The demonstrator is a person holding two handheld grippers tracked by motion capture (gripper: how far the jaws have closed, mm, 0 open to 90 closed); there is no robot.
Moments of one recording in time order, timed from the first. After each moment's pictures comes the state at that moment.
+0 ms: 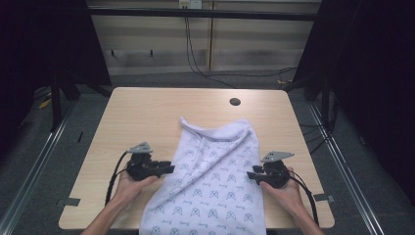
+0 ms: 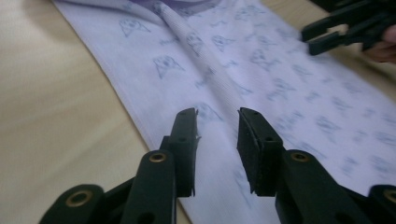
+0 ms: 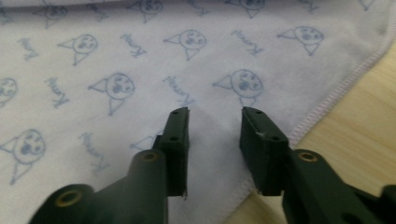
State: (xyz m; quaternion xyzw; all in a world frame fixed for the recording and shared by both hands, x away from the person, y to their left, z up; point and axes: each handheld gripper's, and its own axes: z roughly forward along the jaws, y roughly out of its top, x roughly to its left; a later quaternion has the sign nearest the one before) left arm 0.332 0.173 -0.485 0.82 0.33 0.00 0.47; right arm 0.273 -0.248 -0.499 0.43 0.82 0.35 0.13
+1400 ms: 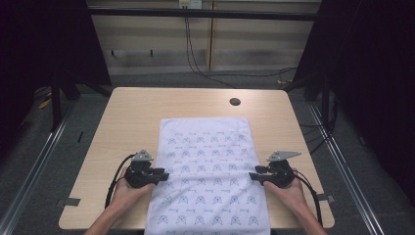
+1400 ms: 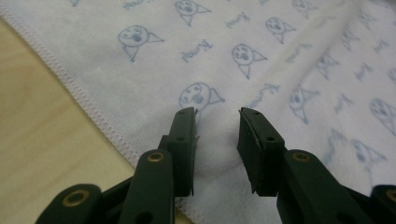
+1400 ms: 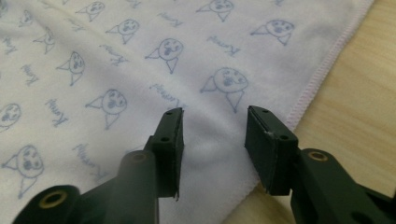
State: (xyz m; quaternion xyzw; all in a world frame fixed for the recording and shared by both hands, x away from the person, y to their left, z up) left arm 0.306 0.192 -0.498 0.85 0.35 0.02 0.39; right arm 0.274 -0.264 -0.502 0.43 0.81 0.38 0.09
